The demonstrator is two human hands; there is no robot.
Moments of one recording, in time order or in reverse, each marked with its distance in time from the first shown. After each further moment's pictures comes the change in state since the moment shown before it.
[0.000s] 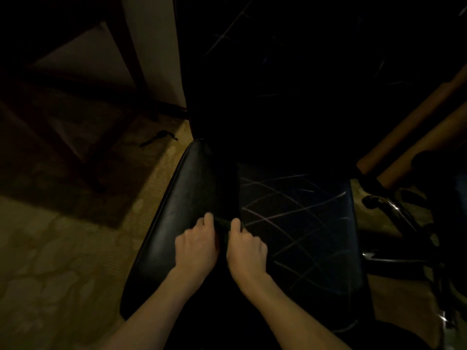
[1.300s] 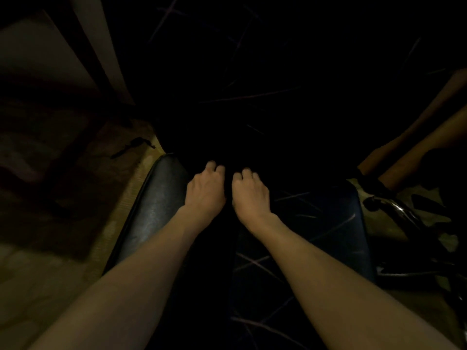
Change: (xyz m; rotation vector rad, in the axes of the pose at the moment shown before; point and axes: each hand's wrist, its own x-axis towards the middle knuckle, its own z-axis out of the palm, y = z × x) left_hand 0.202 0.064 -0.004 -0.027 0.063 0.210; right_hand 0.190 0.061 -0.044 -0.202 0.200 -0.075
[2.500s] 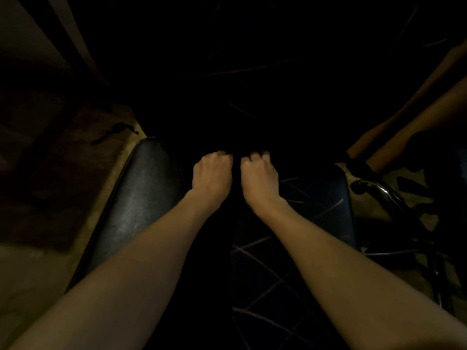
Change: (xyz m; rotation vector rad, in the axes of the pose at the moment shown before) left_hand 0.017 0.036 0.020 0.051 0.071 0.077; right_hand 0.001 0.040 0.000 -0.028 0.061 0.095
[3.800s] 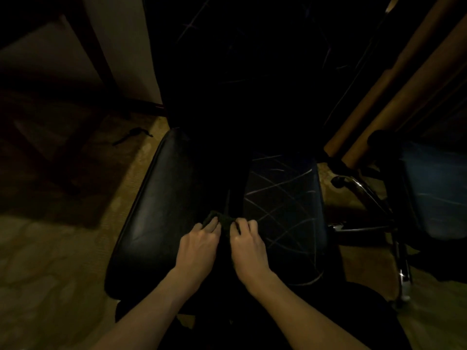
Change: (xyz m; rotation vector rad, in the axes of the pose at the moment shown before) left_hand -0.275 -0.011 -0.028 0.026 -0.061 0.166; right_hand -0.264 -0.057 -0.035 0.104 -0.230 -0.116
